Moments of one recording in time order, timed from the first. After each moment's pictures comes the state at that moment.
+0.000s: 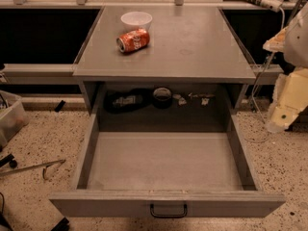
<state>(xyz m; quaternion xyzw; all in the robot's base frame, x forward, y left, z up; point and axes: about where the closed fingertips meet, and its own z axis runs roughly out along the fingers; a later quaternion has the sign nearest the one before) 0.438 -0.217 0.976 -0.60 0.78 -0.03 0.16</state>
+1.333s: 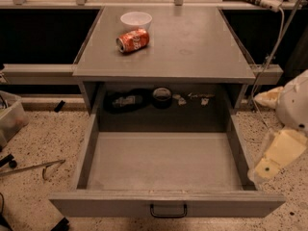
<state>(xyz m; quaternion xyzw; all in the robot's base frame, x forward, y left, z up) 0.392 -0.204 0.895 -0.55 0.81 0.08 0.19</state>
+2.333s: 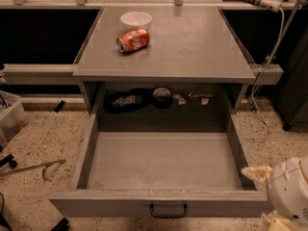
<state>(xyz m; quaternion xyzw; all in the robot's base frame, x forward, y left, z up) 0.280 -0.181 0.792 -0.55 0.80 0.19 0.14</state>
